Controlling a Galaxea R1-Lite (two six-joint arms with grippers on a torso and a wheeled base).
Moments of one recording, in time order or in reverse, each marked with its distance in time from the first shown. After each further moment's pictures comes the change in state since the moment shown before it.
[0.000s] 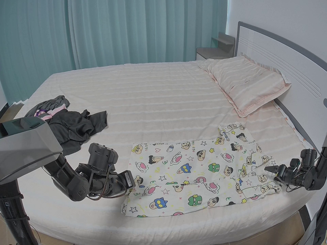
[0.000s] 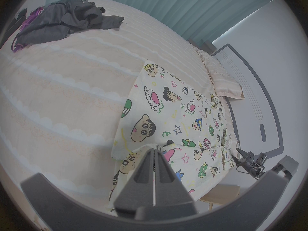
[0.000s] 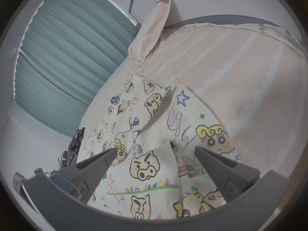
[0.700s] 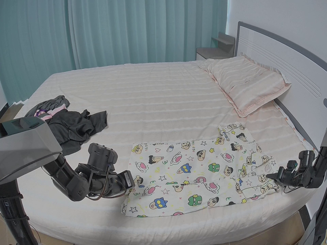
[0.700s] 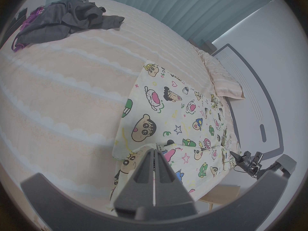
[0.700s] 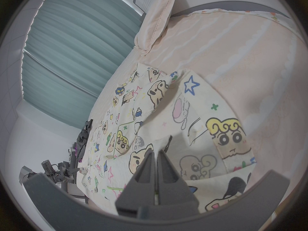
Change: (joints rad) left arm 0.002 -0.003 0.003 0.001 0.001 -0.001; right arm -0.024 0.066 -0.073 0.086 0.145 -0.070
